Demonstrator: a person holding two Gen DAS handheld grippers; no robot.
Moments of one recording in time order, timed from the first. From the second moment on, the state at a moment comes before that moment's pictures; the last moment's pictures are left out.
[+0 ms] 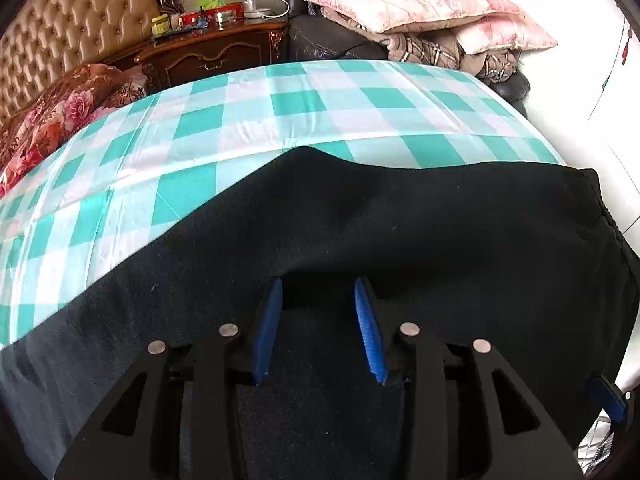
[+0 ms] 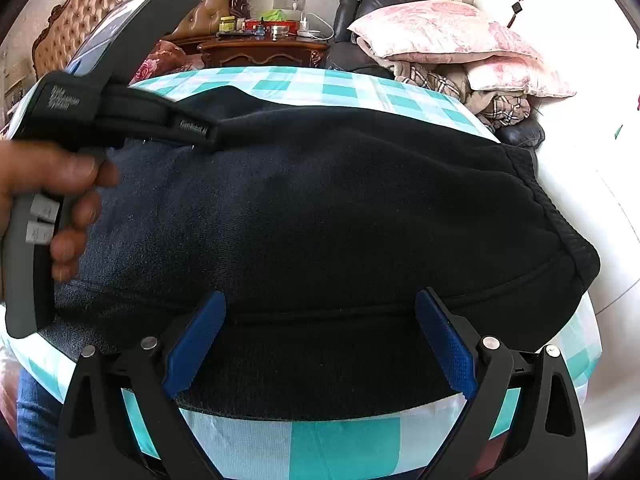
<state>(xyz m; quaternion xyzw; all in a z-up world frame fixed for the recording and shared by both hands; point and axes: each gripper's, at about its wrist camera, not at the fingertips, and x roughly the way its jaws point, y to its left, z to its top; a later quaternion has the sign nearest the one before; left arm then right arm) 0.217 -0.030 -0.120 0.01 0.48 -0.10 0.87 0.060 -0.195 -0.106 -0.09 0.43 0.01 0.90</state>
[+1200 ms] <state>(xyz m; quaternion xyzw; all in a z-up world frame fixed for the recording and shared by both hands) 0.064 0.081 -0.102 -0.11 0.43 0.01 0.90 0.182 -0.329 -0.083 -0.04 0.43 -0.15 0.89</state>
